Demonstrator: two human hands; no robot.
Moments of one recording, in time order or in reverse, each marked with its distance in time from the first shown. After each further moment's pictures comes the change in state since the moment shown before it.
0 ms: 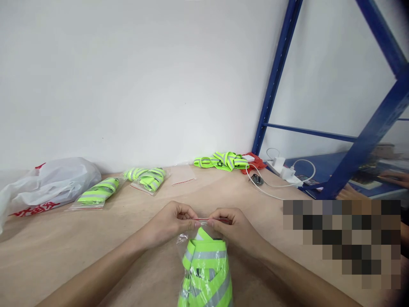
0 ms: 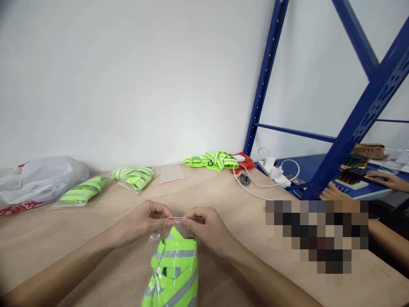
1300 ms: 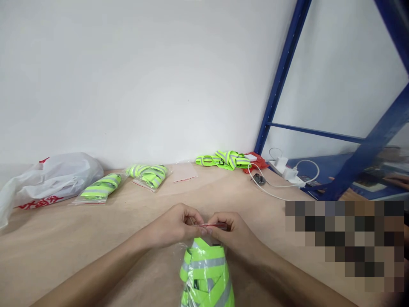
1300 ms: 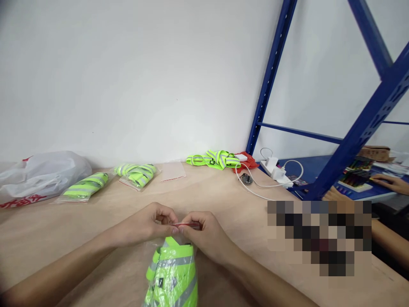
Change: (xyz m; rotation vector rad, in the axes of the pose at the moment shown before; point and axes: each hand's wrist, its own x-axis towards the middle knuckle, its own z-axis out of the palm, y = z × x) left_hand 0.000 -0.008 0.005 0.133 -0.094 -0.003; right_hand -0.009 -0.006 0.016 -0.001 -0.037 0.036
